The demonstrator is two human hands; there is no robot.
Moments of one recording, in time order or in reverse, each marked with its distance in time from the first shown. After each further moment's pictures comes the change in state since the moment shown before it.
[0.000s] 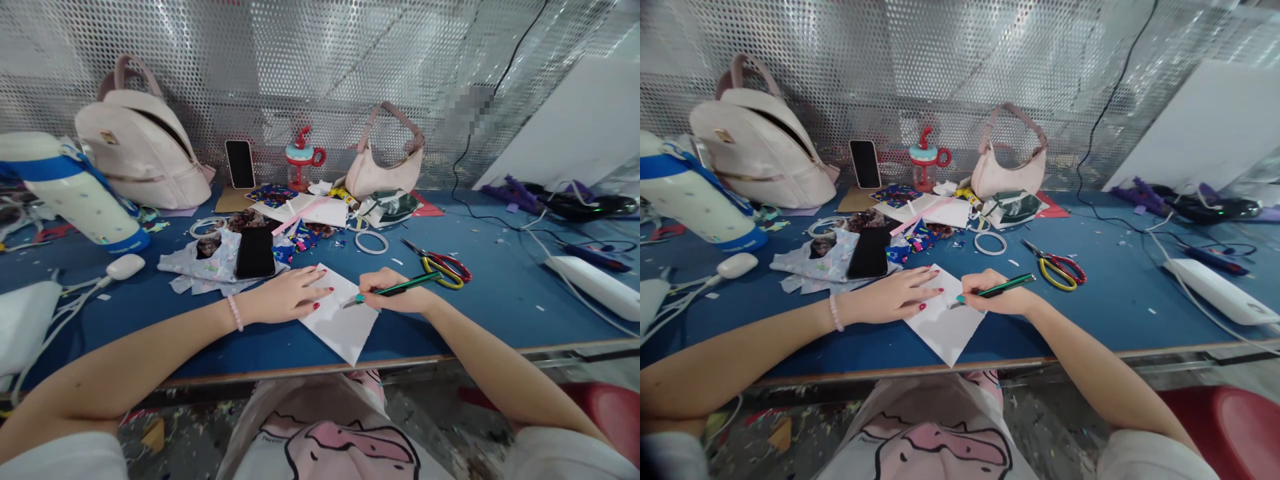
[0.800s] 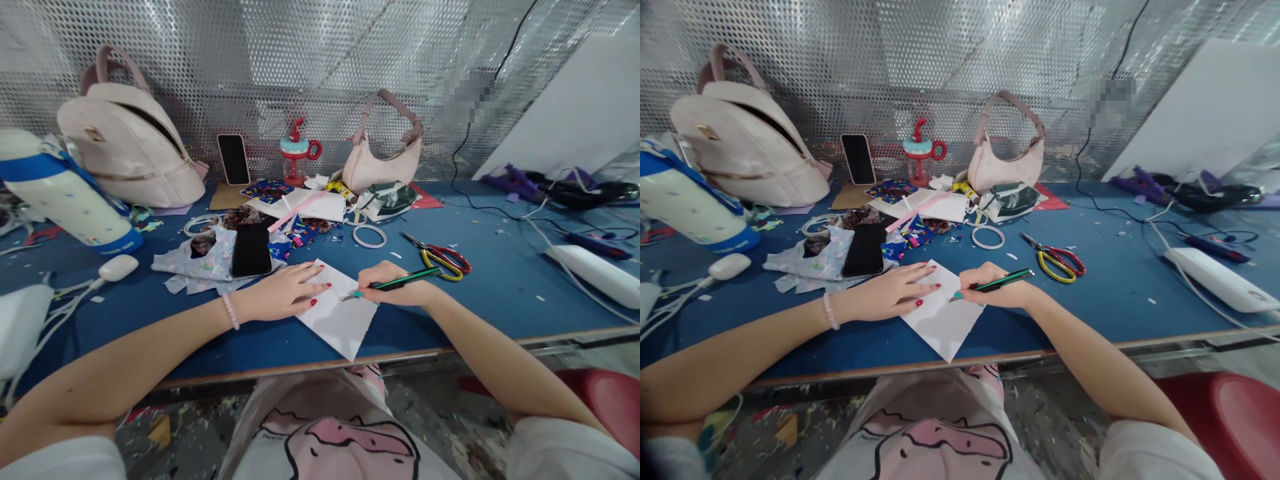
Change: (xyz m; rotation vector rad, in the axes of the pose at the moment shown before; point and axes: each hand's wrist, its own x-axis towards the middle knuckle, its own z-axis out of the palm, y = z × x) left_hand 0.001 -0.002 0.000 -0.027 0.003 0.009; right_hand -0.001 0.003 -0.003 -0.069 0.000 -0.110
